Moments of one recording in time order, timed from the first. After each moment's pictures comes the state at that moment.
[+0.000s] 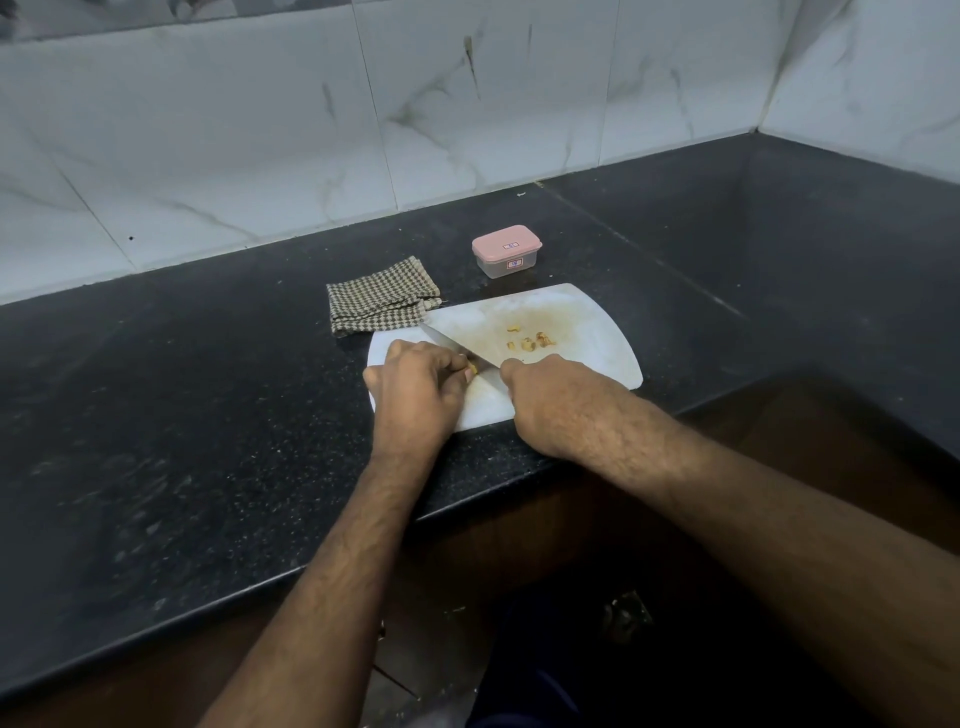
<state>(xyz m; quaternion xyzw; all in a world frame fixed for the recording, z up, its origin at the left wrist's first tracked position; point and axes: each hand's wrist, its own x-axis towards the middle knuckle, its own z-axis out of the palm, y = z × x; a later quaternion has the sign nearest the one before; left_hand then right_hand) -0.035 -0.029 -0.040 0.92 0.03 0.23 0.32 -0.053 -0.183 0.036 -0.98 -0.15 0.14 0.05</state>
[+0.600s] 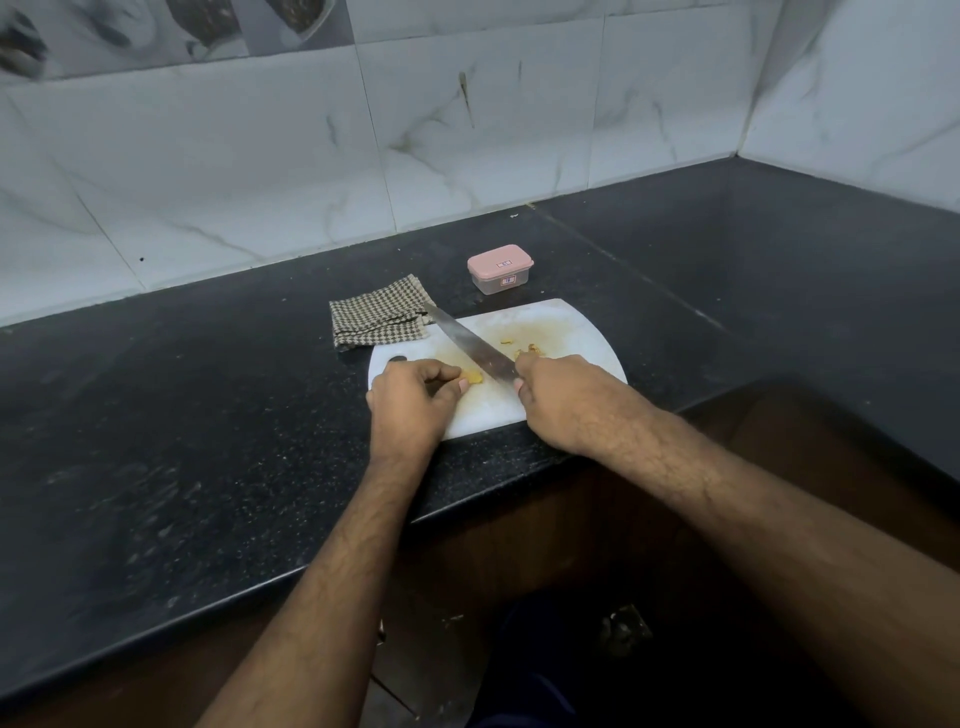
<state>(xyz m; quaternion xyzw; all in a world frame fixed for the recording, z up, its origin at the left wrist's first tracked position) -0.032 -0.023 -0.044 0.88 0.06 0.20 0.43 -0.062 -0.201 0.044 -0.98 -0.12 0.09 0.13</state>
